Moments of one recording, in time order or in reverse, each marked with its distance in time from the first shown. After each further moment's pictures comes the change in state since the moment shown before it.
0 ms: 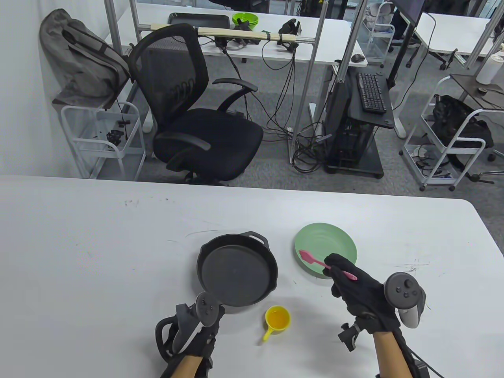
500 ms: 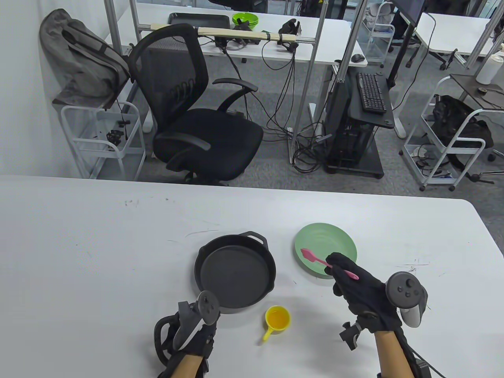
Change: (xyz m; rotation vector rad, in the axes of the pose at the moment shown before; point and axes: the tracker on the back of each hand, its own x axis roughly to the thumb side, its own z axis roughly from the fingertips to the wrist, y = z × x) left_hand -0.001 -0.001 -0.001 -0.089 0.018 -0.099; right_hand -0.002 -0.003 -0.001 -0.011 -0.001 0.007
